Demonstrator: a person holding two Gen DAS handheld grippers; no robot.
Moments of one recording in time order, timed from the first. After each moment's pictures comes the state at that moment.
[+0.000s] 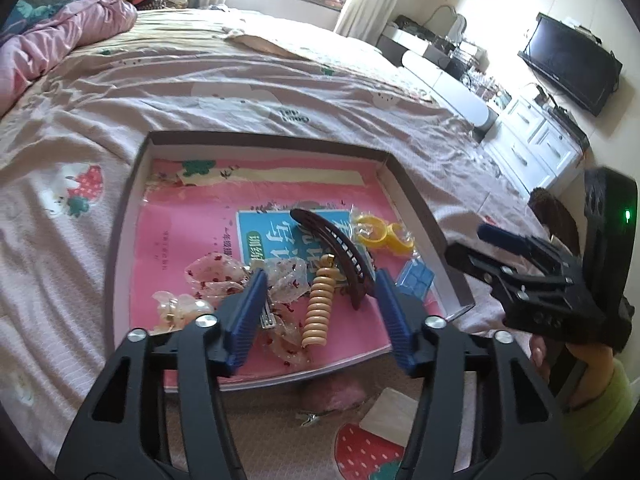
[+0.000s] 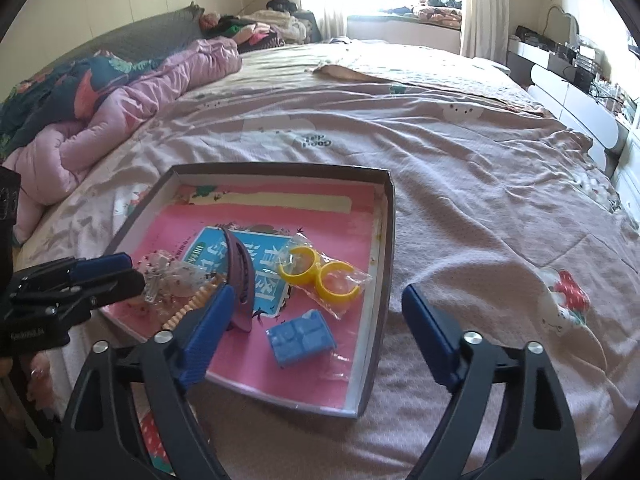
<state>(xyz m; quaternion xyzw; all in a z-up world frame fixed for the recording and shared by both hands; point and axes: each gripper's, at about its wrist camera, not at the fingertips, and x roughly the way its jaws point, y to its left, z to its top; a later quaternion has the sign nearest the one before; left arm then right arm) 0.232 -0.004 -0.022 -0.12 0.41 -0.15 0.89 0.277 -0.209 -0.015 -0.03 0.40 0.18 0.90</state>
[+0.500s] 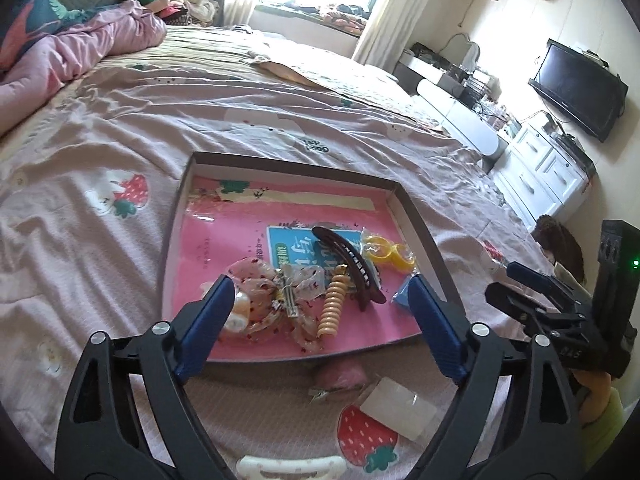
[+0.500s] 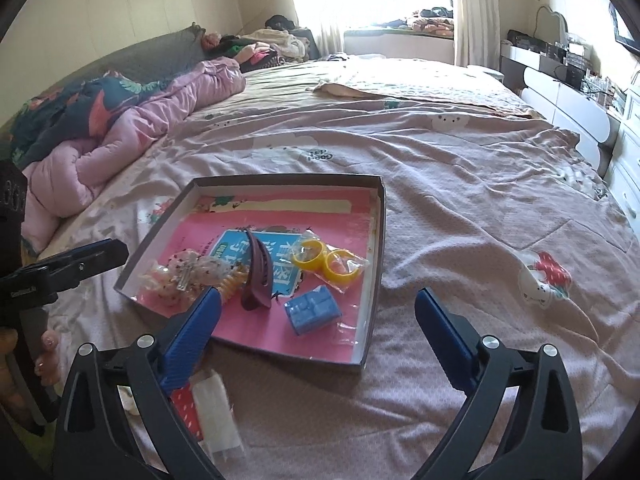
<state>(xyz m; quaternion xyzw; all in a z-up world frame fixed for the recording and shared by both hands) 0.201 0.015 0.003 -0.13 0.38 -0.11 0.91 0.231 -0.225 0.008 0.00 0.38 0.19 0.91</state>
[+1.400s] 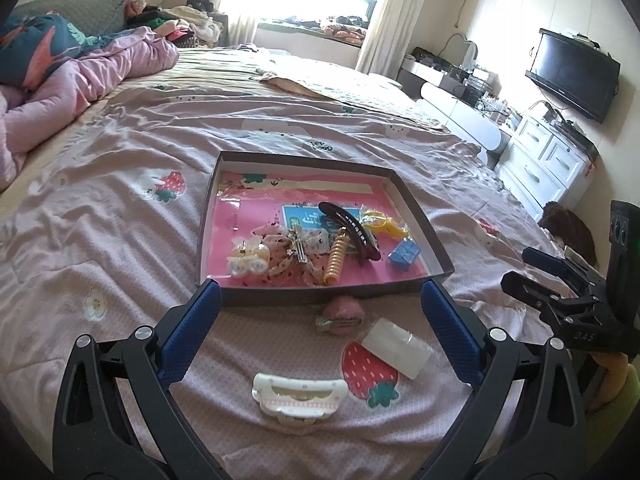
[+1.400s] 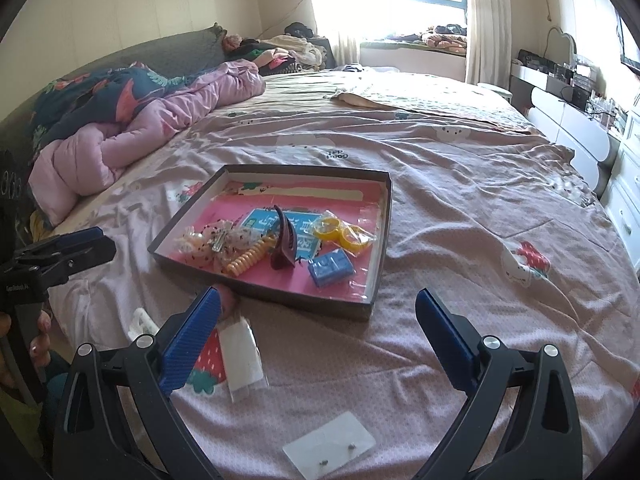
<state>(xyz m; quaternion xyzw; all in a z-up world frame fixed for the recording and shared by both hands) 0.124 0.013 0.017 -0.10 0.36 -0.09 0.92 0.160 -0.233 0.023 -0.03 0.36 0.20 0.91</state>
